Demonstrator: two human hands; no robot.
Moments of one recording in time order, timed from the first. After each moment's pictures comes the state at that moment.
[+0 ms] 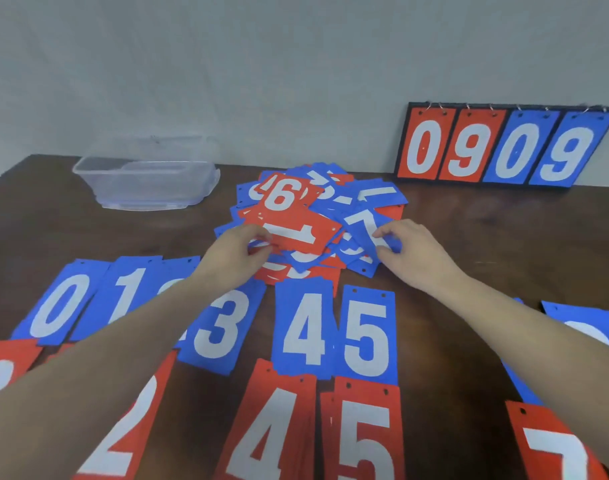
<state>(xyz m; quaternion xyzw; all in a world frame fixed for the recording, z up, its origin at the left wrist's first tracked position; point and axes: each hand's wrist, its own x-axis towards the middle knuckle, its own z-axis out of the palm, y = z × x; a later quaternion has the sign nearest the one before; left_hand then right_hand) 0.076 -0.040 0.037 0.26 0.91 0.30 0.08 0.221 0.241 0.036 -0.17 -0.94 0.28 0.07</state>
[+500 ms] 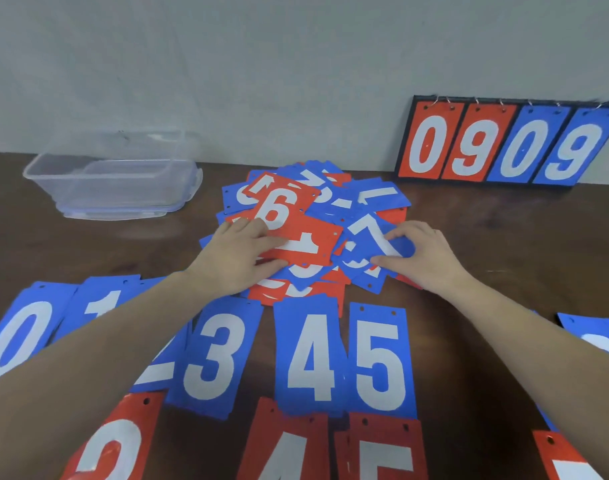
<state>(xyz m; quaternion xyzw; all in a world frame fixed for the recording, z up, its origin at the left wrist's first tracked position) 0.018 -0.024 0.020 0.48 0.87 0.04 0.02 0.195 0.272 0.012 -0.24 -0.93 0.29 0.04</state>
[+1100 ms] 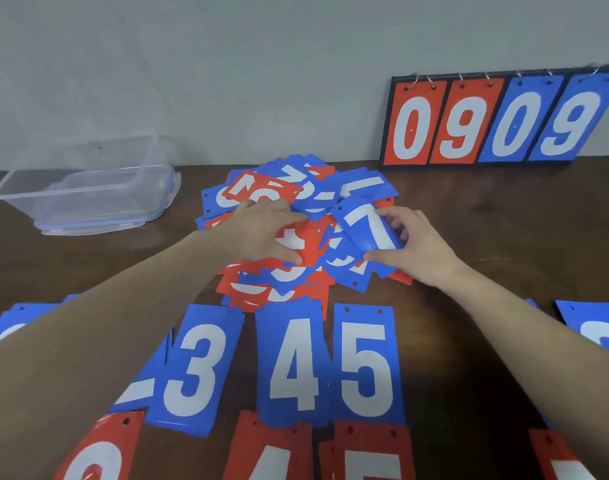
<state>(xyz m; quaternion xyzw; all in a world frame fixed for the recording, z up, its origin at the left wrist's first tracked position) -0.014 0.060 0.026 0.52 0.85 0.00 0.11 0.197 0.287 0.005 -0.22 -0.90 0.37 0.07</state>
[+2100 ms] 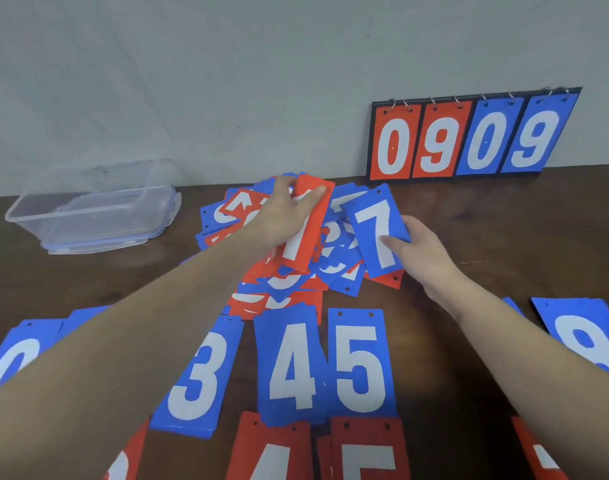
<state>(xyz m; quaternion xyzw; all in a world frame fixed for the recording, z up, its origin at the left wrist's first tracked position) 0.055 0.103 0.089 0.24 0.83 0.46 0.21 0.211 0.270 0.027 -0.35 -0.75 0.54 0.14</state>
